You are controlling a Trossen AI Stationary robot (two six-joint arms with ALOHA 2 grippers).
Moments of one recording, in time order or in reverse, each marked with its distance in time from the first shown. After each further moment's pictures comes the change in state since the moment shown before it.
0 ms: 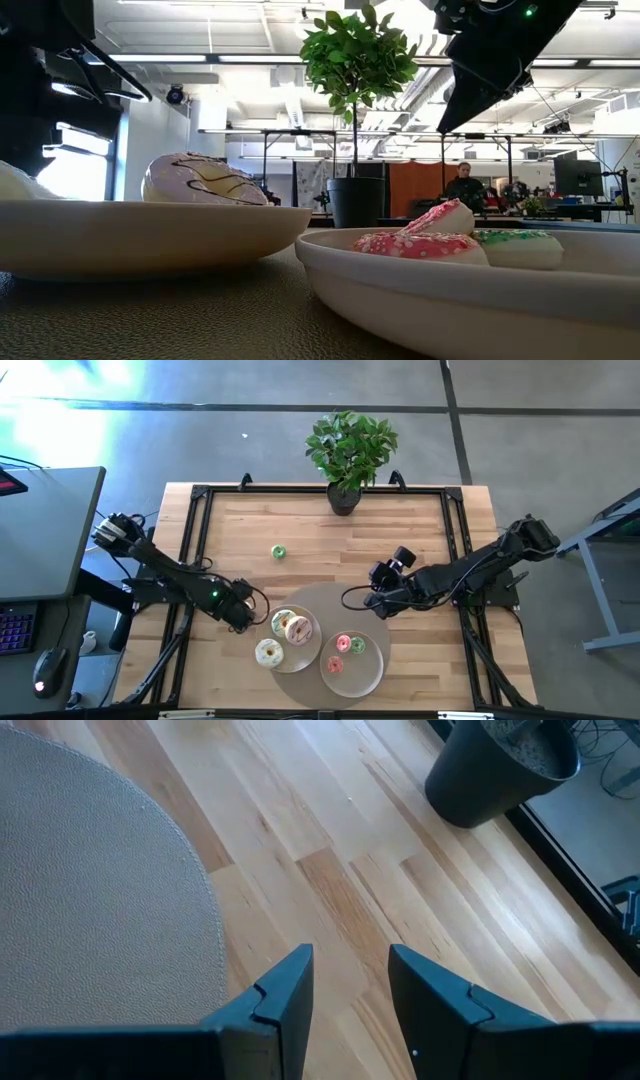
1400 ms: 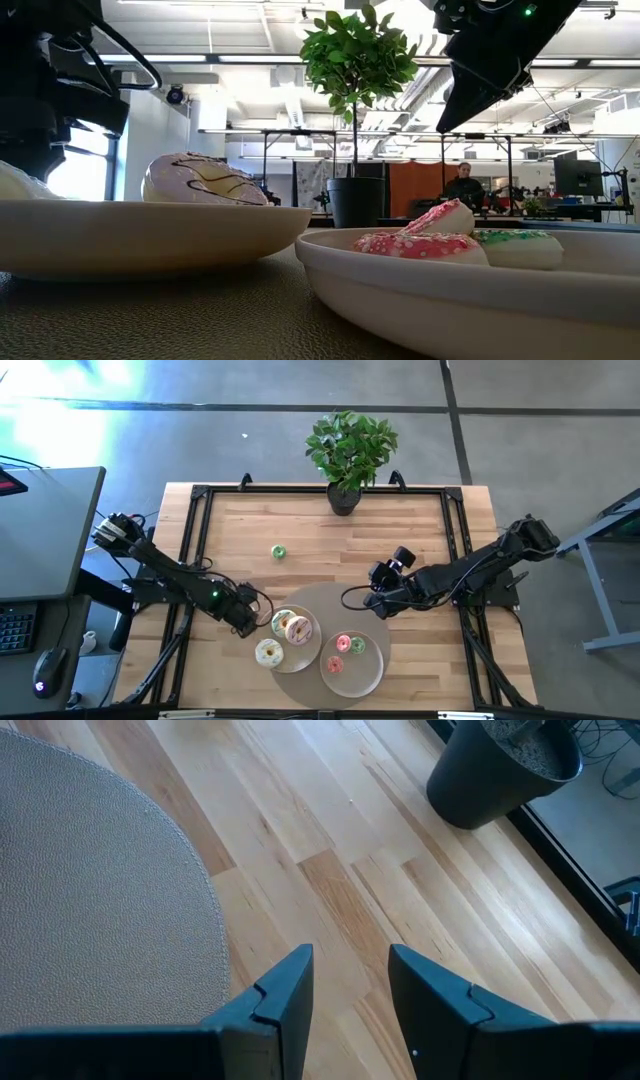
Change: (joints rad) left arm 0.000 0.001 -0.003 0.125 0.013 0.055; right arm 0.000 0.000 0.000 0.008 0.000 0.000
